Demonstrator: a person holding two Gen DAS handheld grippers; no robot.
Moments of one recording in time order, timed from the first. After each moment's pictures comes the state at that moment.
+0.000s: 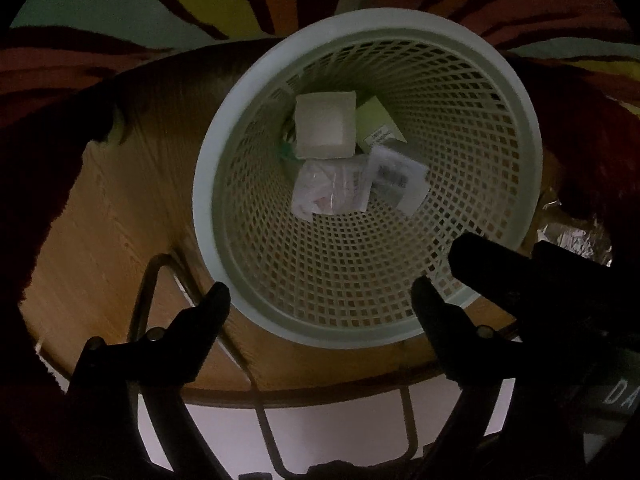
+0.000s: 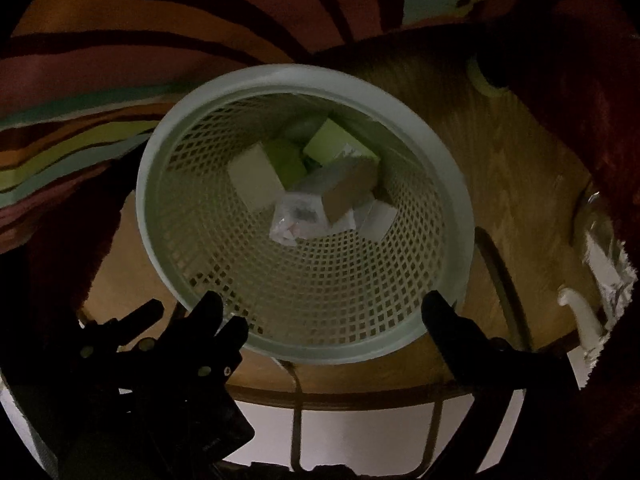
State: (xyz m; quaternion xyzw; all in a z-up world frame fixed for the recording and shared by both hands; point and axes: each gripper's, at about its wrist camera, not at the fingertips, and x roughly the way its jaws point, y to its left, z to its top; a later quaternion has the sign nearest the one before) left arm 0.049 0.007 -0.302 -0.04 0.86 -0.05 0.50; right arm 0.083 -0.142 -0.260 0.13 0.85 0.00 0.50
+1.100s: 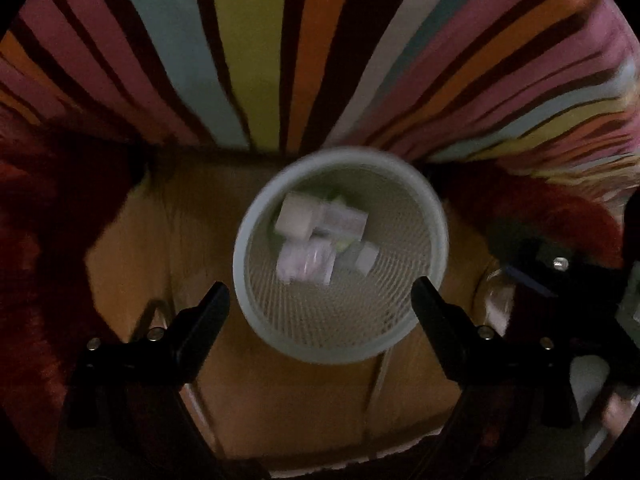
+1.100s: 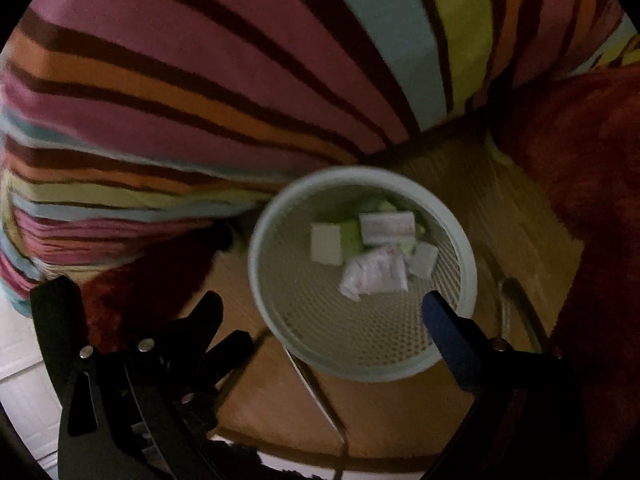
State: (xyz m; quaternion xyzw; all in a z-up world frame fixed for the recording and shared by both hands) left arm 0.041 0.034 -0.159 -0.12 0.72 -0.05 0.69; right arm 0.066 -0.168 -0.148 0.24 0.69 0.07 0.68
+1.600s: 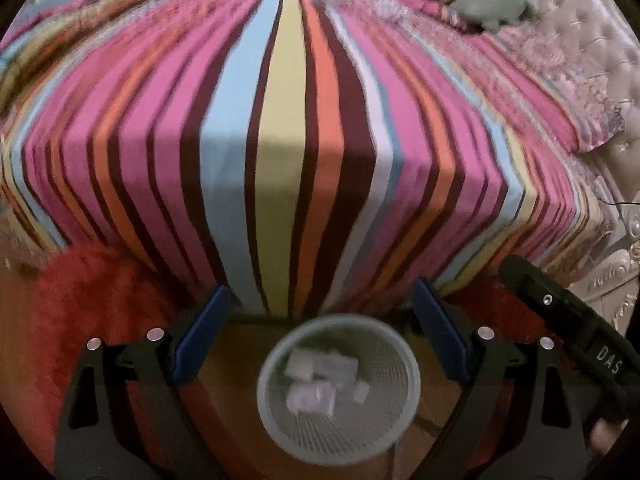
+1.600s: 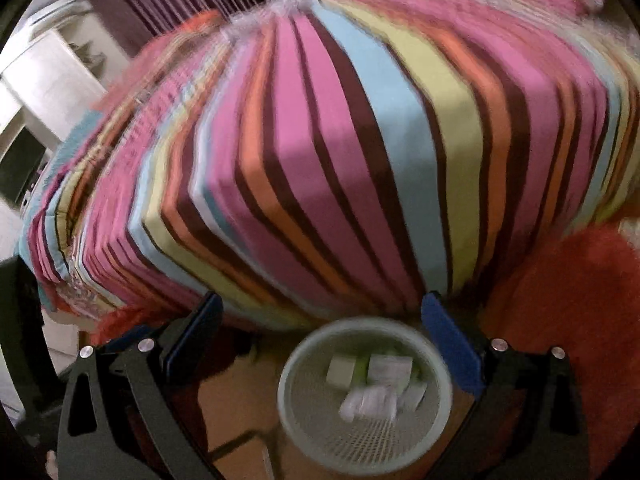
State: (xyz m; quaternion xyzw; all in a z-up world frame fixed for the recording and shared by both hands) left arm 0.041 0.049 -0.044 -0.10 0.47 -0.03 0.87; right arm 0.042 -0.151 -0.030 0.12 0.44 0.08 0.88
